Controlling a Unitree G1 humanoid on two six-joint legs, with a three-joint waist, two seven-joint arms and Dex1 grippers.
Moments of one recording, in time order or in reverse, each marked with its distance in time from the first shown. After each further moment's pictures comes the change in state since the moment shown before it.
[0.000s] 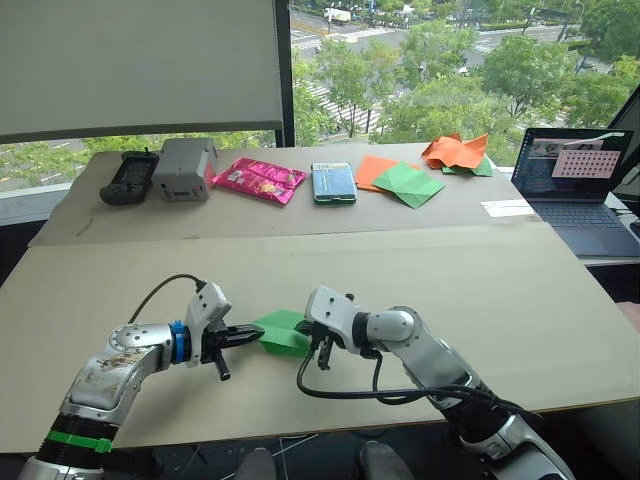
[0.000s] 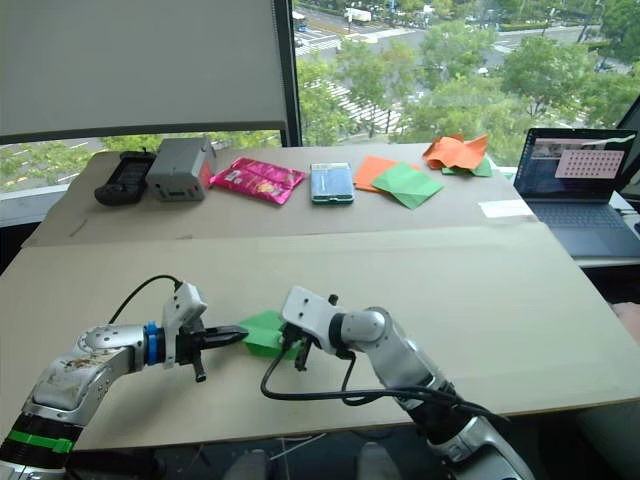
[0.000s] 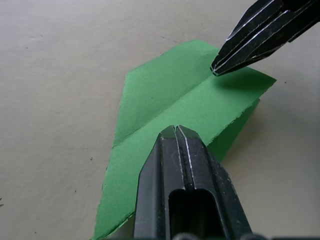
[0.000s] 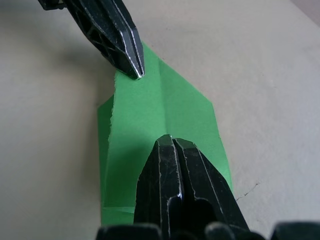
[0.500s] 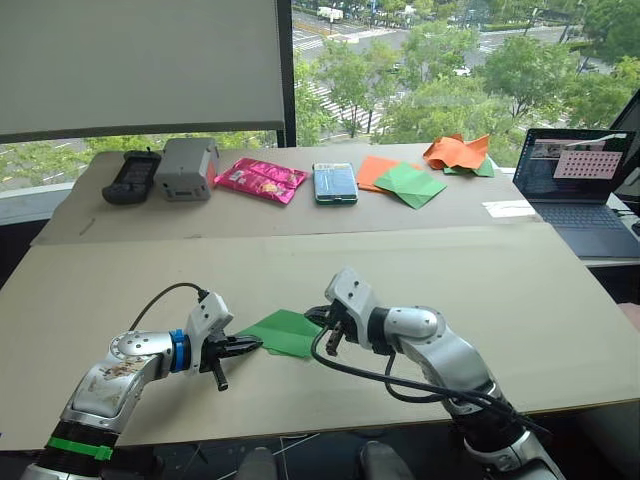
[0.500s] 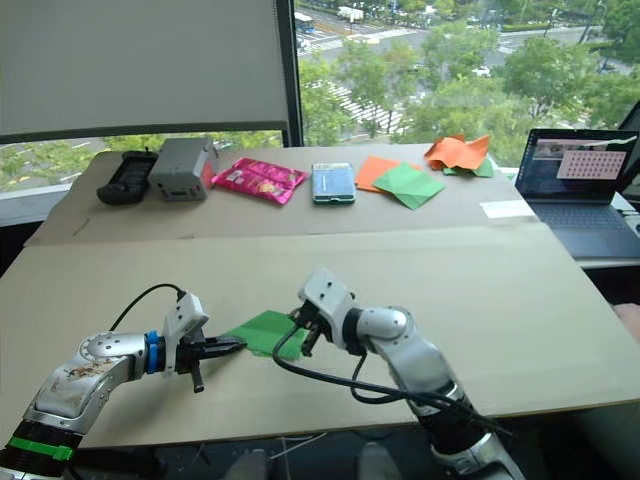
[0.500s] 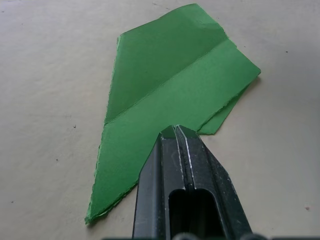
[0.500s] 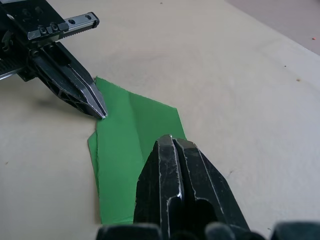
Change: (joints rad) left arm 0.025 0.000 -0.011 0.013 0.036 -0.039 -0.011; right arm 0.078 0.028 -0.171 -0.138 0.145 0.205 -0.064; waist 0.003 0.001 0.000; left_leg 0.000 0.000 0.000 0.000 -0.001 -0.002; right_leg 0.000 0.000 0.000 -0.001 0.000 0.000
